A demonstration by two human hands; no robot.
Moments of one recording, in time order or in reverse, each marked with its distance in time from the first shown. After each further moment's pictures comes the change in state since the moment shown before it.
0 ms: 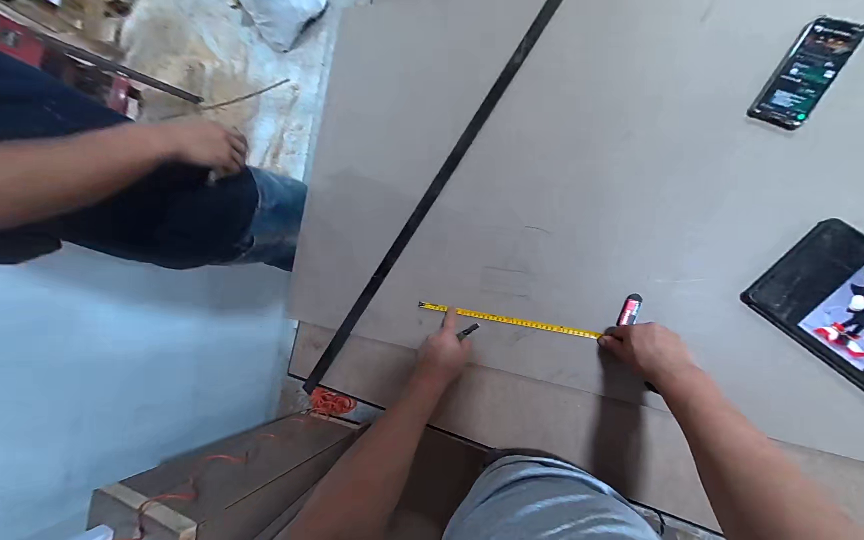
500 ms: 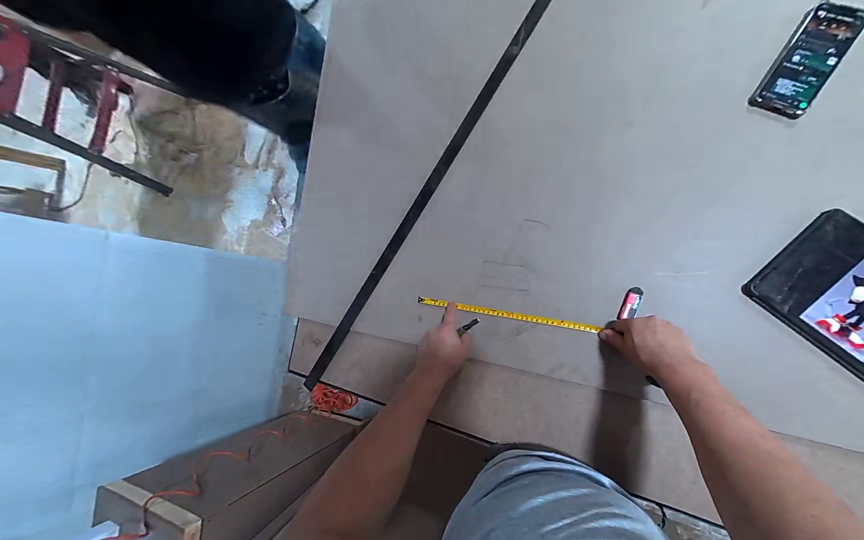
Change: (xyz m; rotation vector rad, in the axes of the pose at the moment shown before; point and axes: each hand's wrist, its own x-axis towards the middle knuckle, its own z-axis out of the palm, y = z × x) left_hand -0.001 0.001 -0.005 -0.003 -0.023 0.014; right_hand -0.001 0.000 0.000 -0.017 0.007 0.002
